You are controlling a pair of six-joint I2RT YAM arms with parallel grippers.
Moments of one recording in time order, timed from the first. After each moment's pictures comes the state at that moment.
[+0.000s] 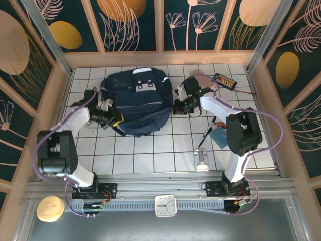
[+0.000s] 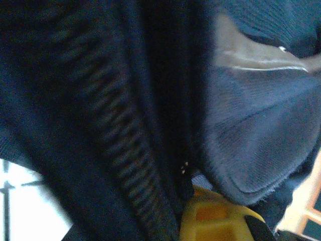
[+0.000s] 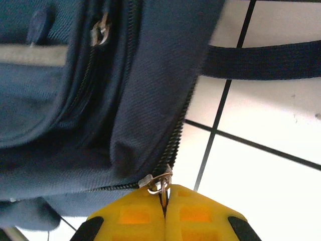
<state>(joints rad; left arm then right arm) -0.01 1.61 1.08 -0.72 0.66 -0.42 0.47 1.81 1.32 -0.61 -0.42 0.30</state>
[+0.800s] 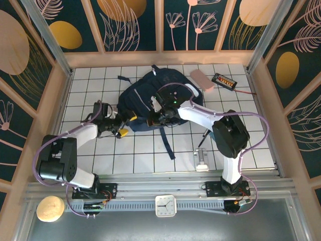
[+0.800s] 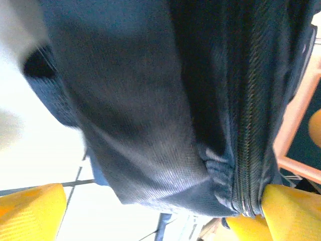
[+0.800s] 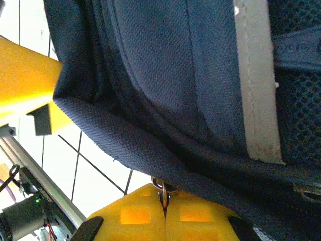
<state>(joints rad) -0.16 1.49 0.67 -0.07 0.70 -1.04 0.76 1.90 1.42 -0.56 -0.44 0.52</state>
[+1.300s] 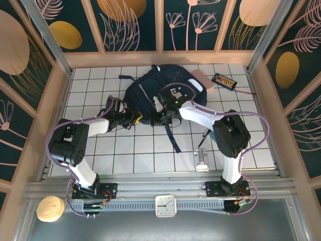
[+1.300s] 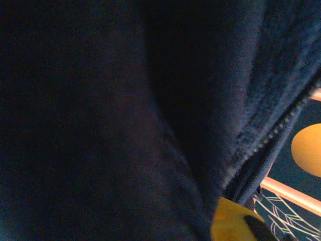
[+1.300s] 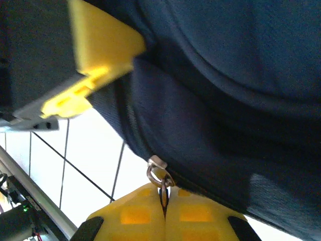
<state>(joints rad) -0.27 1.70 0.78 0.14 0.60 -1.20 0.73 1.88 1.37 -0.55 -0.41 0.51</state>
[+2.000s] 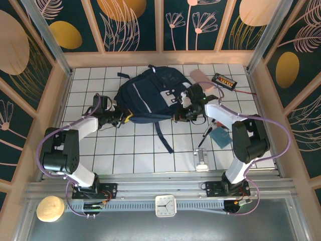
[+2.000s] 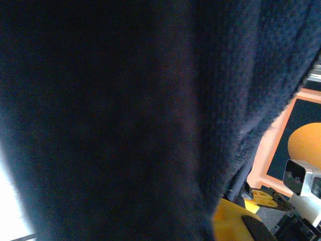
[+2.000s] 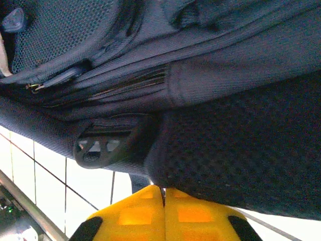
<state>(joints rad) -0.11 1.58 0.79 -0.07 0.68 -1.03 0.43 1.71 1.17 -0.58 -0.48 0.35</state>
